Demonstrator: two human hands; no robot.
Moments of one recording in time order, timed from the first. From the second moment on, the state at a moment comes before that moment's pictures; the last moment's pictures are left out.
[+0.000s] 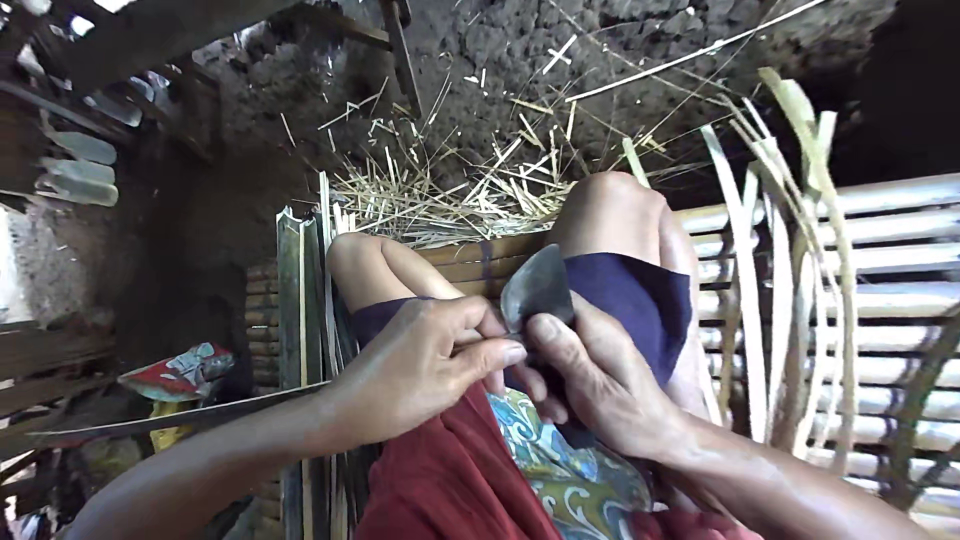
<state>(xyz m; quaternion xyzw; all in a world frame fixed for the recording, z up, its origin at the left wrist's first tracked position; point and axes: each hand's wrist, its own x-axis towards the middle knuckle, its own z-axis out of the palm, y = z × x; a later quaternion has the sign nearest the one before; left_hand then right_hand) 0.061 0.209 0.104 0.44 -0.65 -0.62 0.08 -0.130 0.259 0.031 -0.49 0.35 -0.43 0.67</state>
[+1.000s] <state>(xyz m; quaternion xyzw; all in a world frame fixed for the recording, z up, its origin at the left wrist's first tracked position) -0.011 0.176 -0.009 0.32 -0.27 -0.83 0.38 -0.166 0.224 0.006 -0.60 0.51 -0.50 0.36</state>
